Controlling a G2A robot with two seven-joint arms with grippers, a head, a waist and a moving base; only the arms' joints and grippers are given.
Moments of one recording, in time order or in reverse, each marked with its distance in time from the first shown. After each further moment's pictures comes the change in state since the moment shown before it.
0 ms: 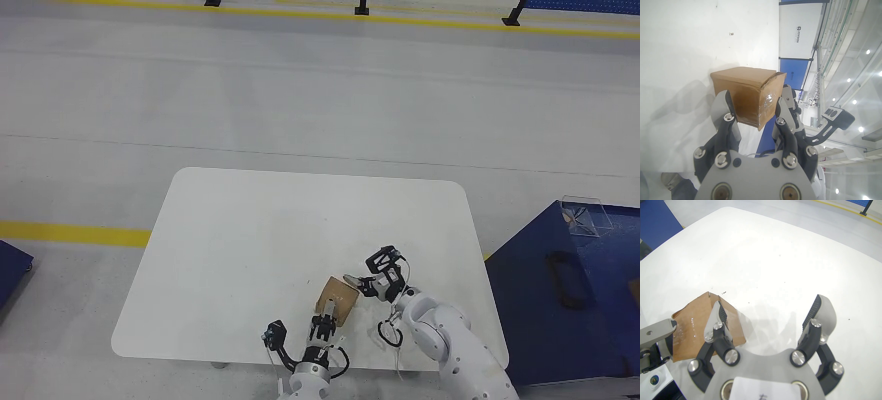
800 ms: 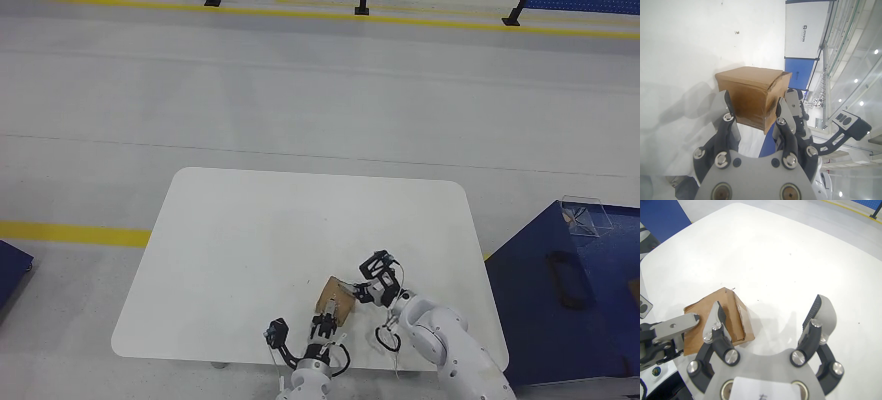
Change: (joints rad) left arm -0.026 -0.010 0.002 0.028 -0.007 0.043 0.004; right arm 0.006 -0.003 -0.030 0.008 -0.007 -0.017 0.024
